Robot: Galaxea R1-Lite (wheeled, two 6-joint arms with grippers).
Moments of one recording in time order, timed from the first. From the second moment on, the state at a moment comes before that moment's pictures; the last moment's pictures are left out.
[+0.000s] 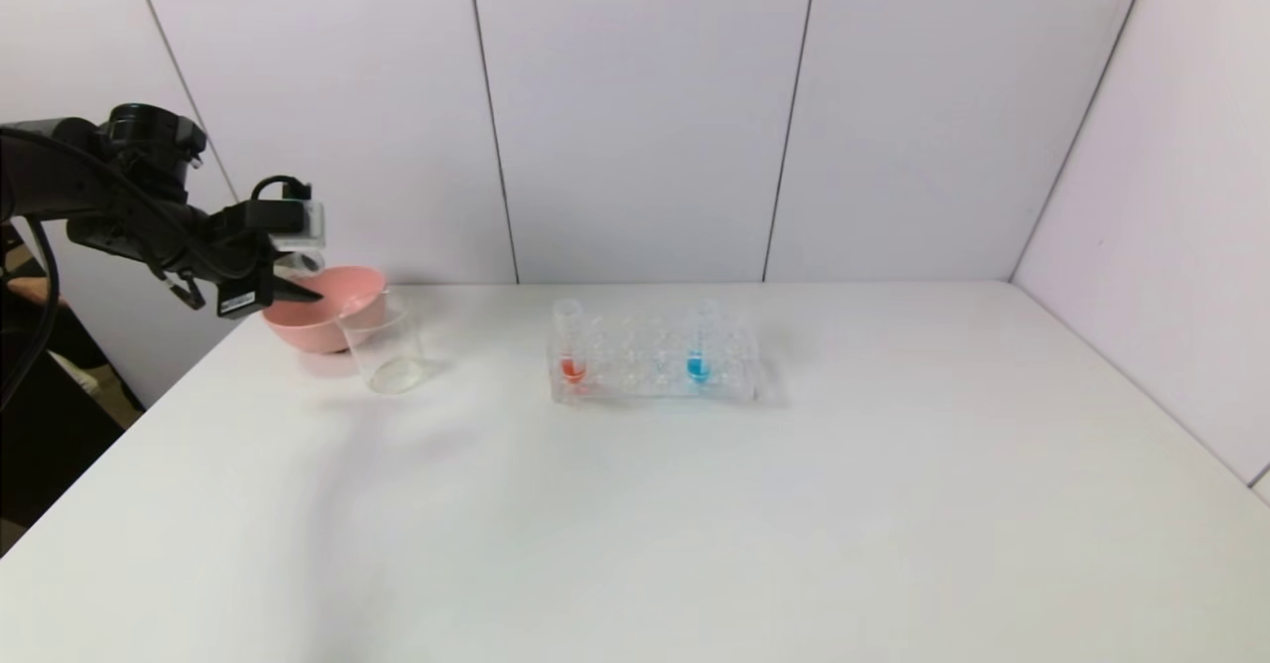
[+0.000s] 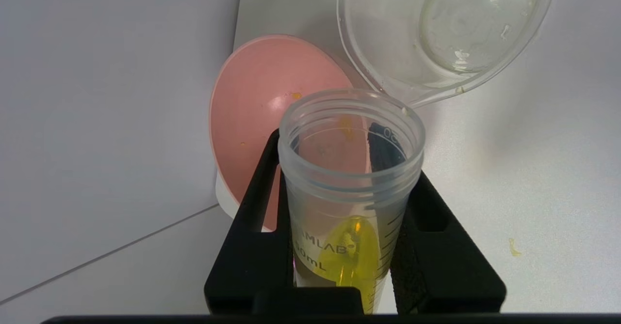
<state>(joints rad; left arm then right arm) 0.24 2.18 -2.02 0.66 -0.44 1.48 0.00 0.00 0.00 0.00 -0.04 0.09</state>
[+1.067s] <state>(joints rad) 0.21 2.18 -2.02 0.65 -0.43 1.48 0.00 0.00 0.00 0.00 -0.04 0.09</state>
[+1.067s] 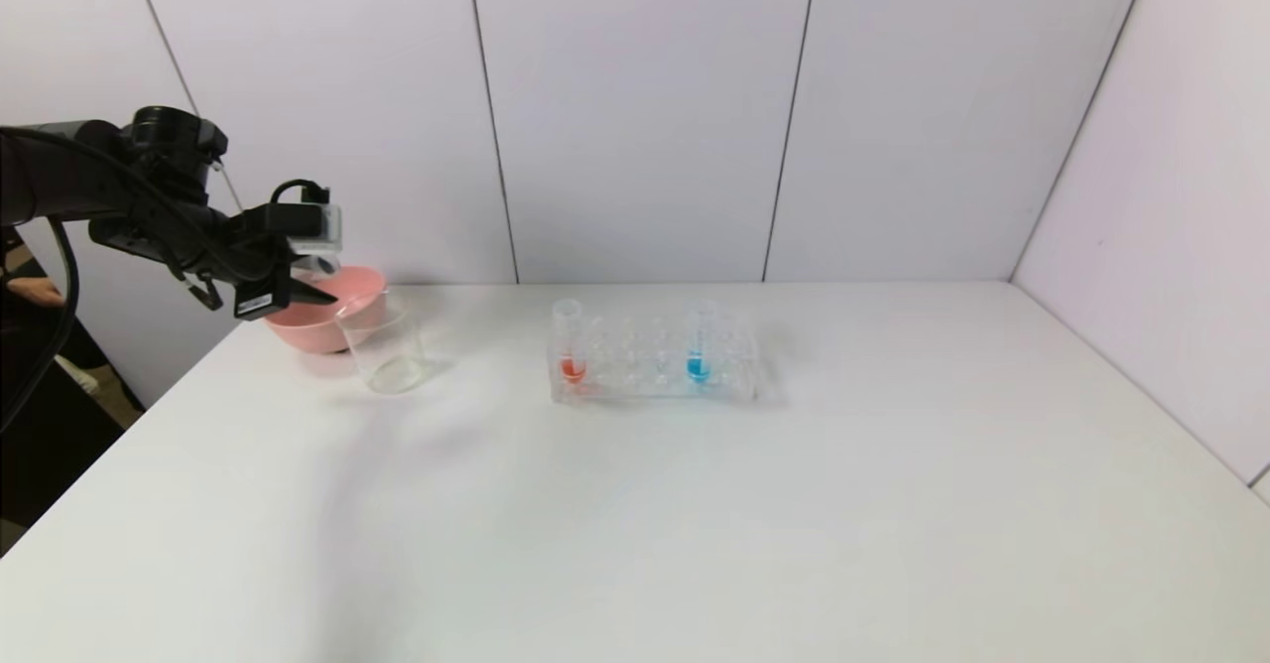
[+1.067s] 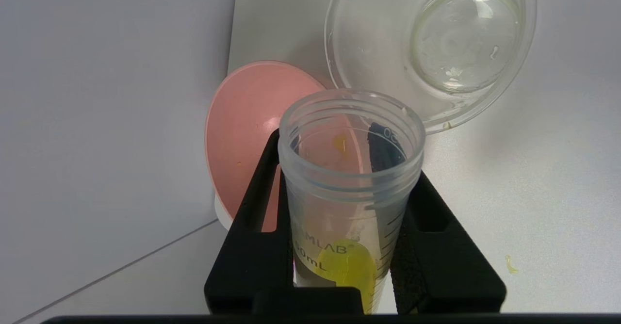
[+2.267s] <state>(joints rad) 0.18 2.18 -2.02 0.65 -0.34 1.52 0.00 0.00 0.00 0.00 -0.04 0.09</state>
